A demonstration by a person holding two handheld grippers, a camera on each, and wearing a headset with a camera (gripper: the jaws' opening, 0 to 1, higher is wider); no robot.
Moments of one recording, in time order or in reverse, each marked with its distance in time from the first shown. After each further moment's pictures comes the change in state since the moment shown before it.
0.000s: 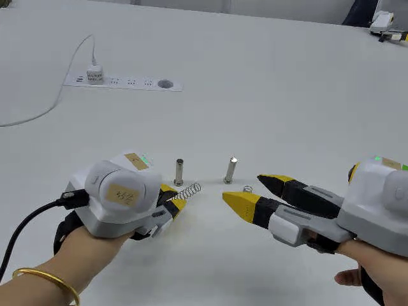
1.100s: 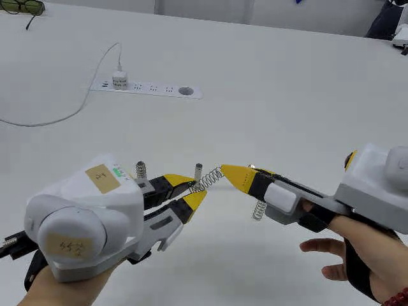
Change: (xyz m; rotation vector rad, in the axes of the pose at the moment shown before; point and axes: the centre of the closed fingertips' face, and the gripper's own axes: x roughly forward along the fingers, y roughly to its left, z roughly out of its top) left arm -0.071 -0.021 0.056 0.018 -0.317 0.040; right arm 0.031 0.038 0.022 0.323 -0.057 0.134
